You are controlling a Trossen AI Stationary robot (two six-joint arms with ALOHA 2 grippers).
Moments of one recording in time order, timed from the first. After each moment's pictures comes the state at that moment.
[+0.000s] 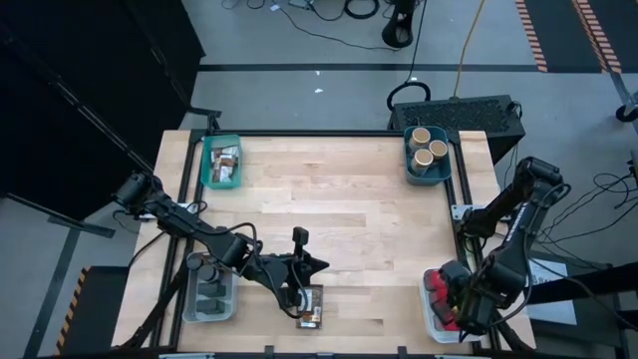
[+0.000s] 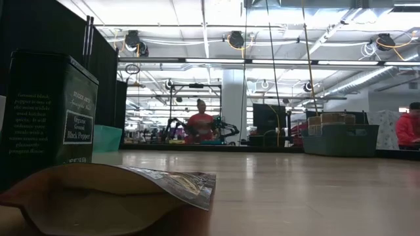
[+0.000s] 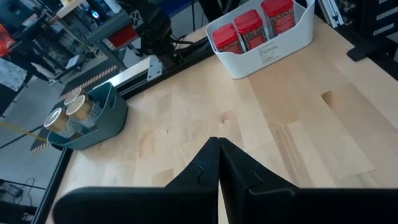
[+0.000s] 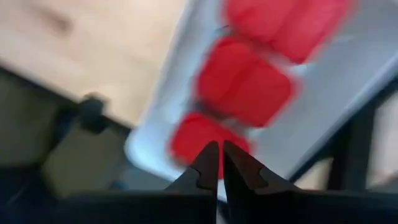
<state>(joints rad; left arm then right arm) -0.49 1.65 1.17 -0.01 -0.53 0.24 1.05 1.37 1.13 -1.11 -0.11 2.16</state>
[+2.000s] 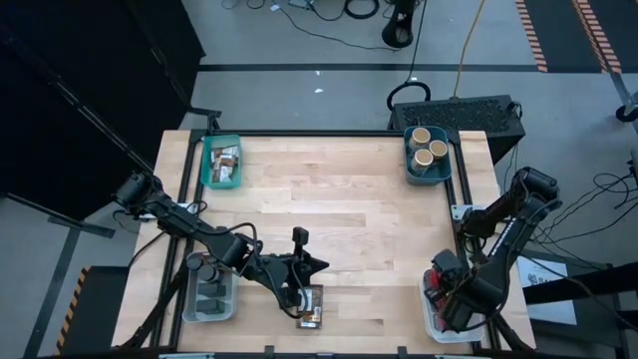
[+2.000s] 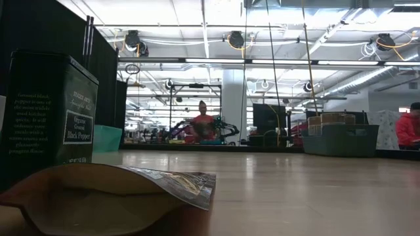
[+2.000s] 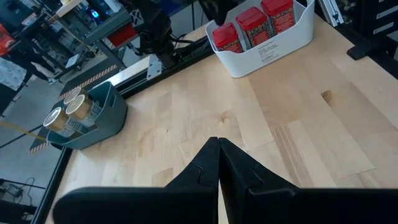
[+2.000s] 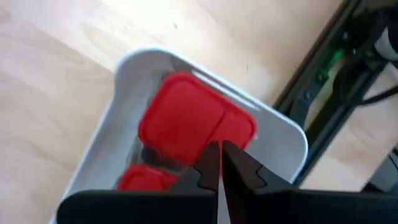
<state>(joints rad) -0.49 1.65 1.17 -0.02 -0.53 0.24 1.00 1.49 1.11 -1.37 0.00 2.02</state>
